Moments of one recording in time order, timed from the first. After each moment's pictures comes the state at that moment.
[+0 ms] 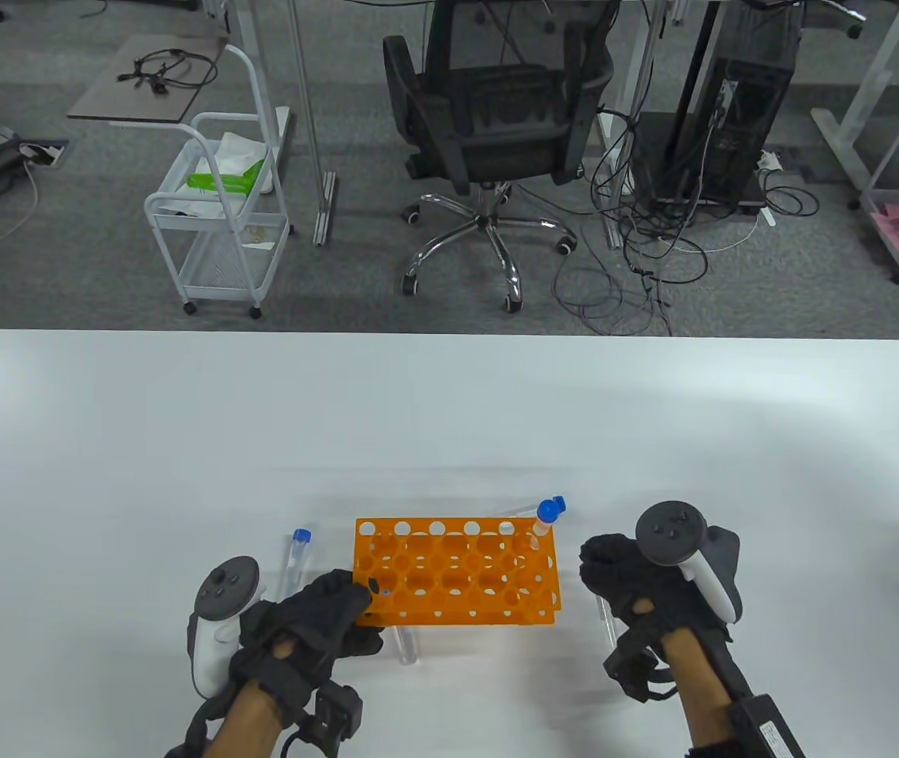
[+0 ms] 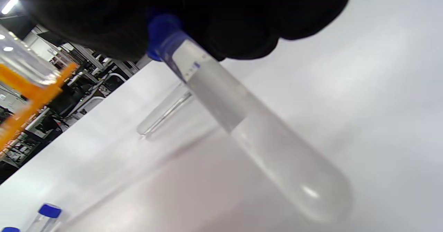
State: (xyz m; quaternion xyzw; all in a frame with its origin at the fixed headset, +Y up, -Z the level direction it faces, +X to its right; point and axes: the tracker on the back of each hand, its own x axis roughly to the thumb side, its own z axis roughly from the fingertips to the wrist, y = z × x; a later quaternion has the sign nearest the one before) left_hand -0.186 -0.732 -0.260 -0.20 0.03 0.68 0.70; right_hand 0.223 -0.706 -0.332 -0.05 0.15 0.95 0.28
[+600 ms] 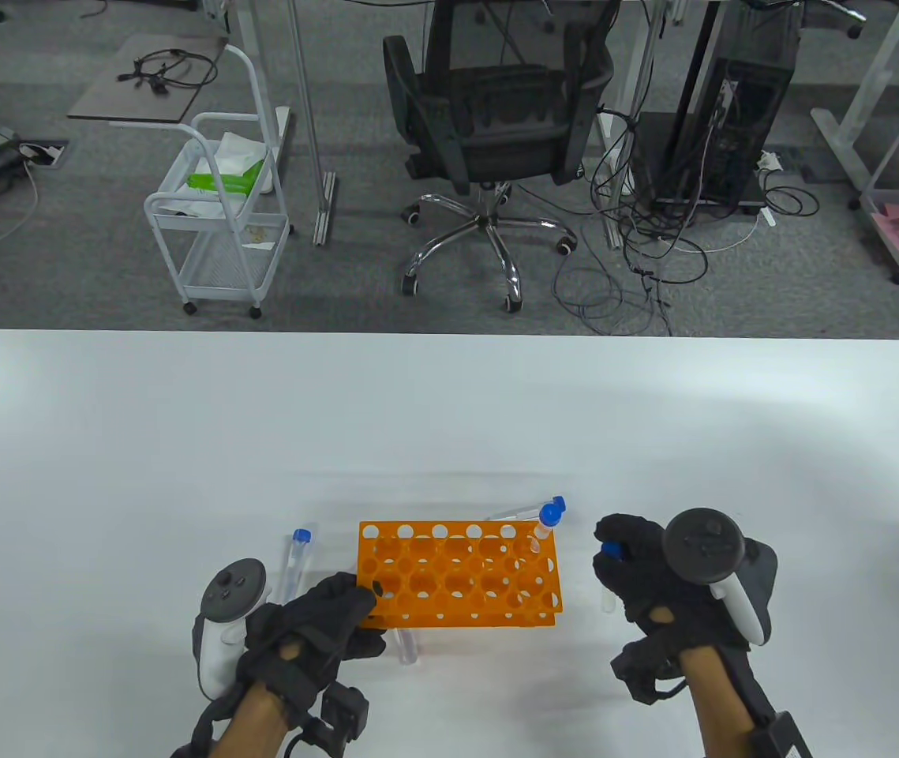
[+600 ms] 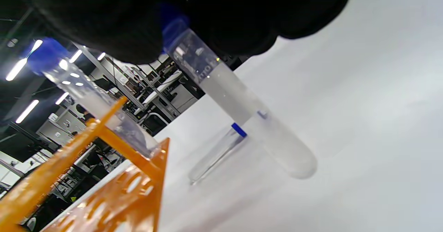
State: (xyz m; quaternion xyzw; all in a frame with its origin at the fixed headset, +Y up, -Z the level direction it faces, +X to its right) left_hand -0.183 -0.736 -0.259 -0.20 0.04 0.68 0.71; right_hand 0.224 -0.664 -0.308 -0.01 0.04 0.94 0.33
